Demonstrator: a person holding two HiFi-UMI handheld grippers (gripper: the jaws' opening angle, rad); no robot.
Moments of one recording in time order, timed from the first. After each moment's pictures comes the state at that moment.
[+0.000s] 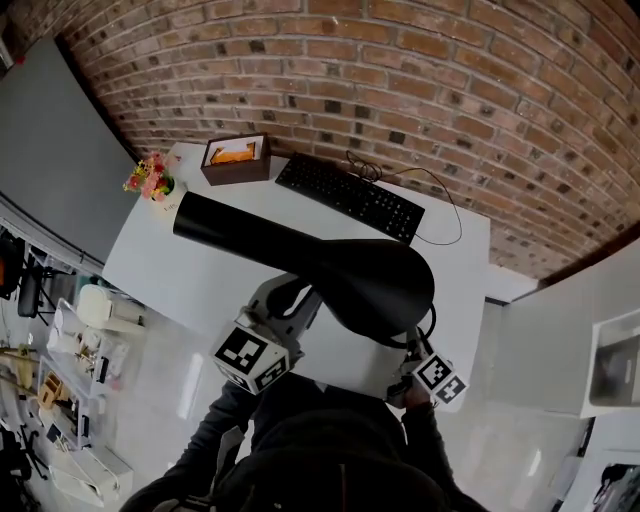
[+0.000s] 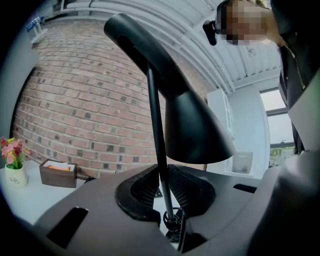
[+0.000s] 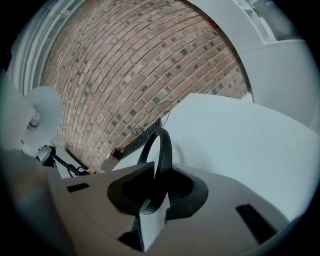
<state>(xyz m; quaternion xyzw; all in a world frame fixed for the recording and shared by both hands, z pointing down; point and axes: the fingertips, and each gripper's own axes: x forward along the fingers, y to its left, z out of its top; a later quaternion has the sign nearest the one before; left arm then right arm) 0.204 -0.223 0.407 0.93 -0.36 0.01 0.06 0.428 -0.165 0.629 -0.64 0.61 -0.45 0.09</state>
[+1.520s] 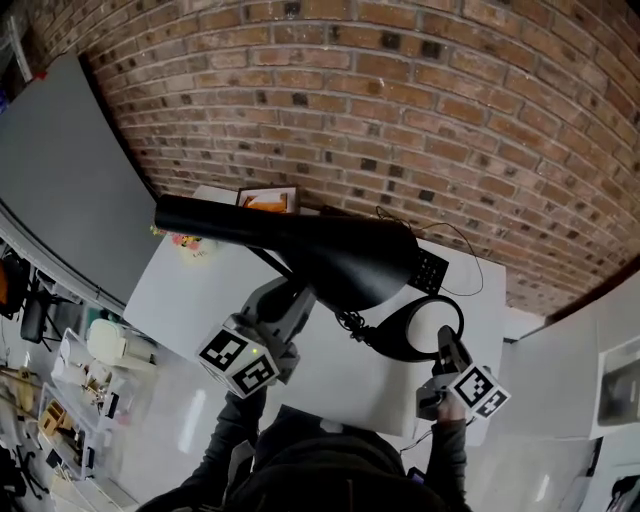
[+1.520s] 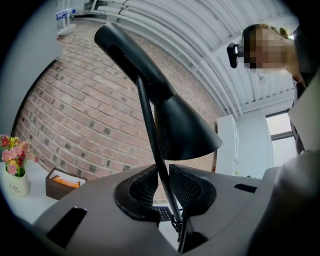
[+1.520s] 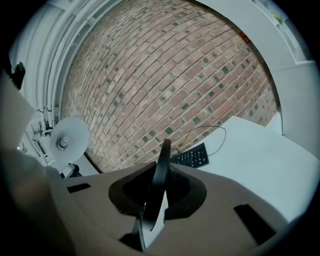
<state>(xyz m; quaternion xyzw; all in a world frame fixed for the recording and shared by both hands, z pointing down) 0.089 -0.298 0.334 0.92 -0.36 -0.10 0.09 0.368 -0.250 0.471 -0.62 0.69 -0.35 0.13</state>
